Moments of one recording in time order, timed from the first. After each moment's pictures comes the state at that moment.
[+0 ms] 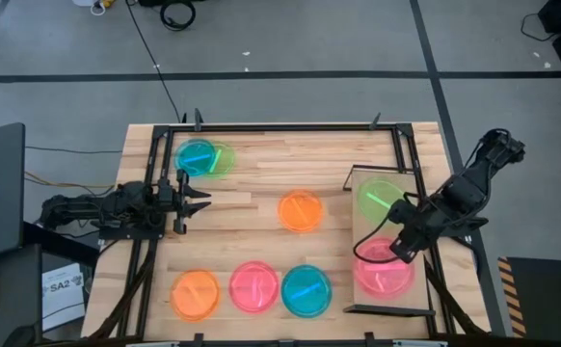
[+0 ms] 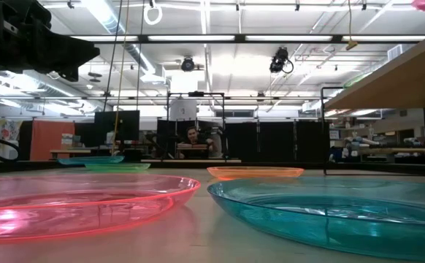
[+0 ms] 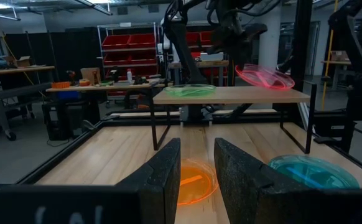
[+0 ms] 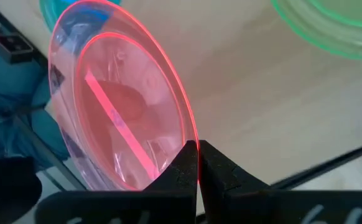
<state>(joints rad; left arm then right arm) 0.01 0.01 0.01 0.12 -0.07 0.04 0.71 1.07 1.19 -1.37 -0.06 1.55</state>
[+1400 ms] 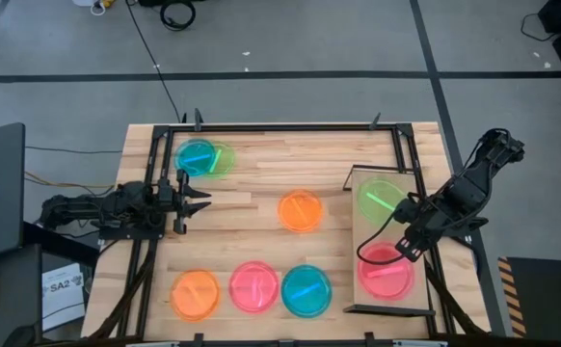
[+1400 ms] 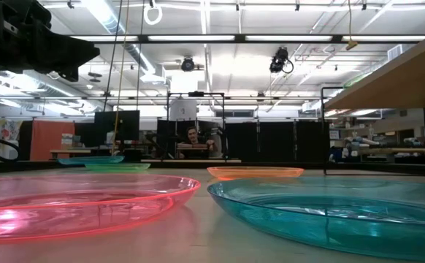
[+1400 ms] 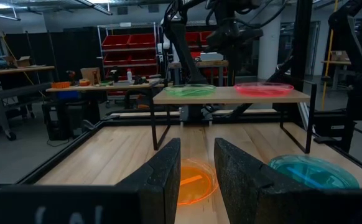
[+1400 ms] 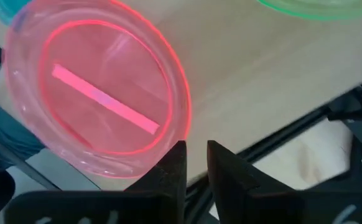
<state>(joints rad) 0.01 0.01 0.01 0.12 -0.07 0.04 0.72 1.07 1.20 -1.48 -0.14 1.59</state>
